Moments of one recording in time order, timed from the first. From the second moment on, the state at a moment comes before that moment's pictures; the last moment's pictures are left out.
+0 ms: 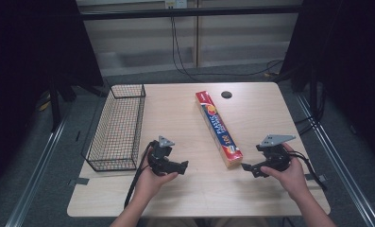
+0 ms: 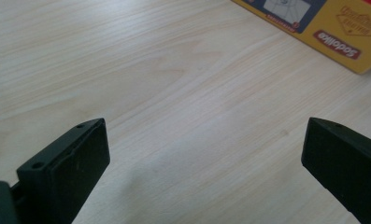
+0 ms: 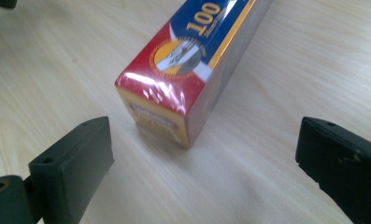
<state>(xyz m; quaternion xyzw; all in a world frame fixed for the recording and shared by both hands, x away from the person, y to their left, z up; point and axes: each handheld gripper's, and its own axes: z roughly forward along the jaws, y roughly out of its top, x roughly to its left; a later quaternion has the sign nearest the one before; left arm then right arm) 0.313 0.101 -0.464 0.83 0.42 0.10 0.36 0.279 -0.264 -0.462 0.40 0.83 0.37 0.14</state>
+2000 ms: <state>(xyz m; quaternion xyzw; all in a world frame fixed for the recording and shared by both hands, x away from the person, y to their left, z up) 0.312 0.100 -0.459 0.84 0.40 0.10 0.36 0.376 -0.179 -0.475 0.53 0.78 0.29 0.12</state>
